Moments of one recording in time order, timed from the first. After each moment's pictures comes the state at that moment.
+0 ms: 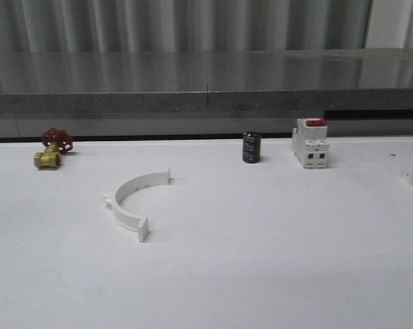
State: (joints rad) left arm -0.09 0.43 -0.47 0.01 0.68 -0.14; right arm 0.04 -0.01 0.03 -0.02 0.14 0.04
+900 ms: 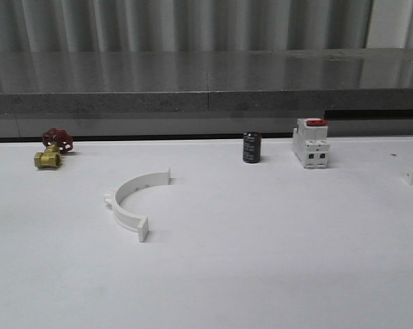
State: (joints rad) left arm -0.09 0.40 -0.47 0.01 0.68 -0.14; right arm 0.04 0.46 -0.45 0.01 0.42 0.04
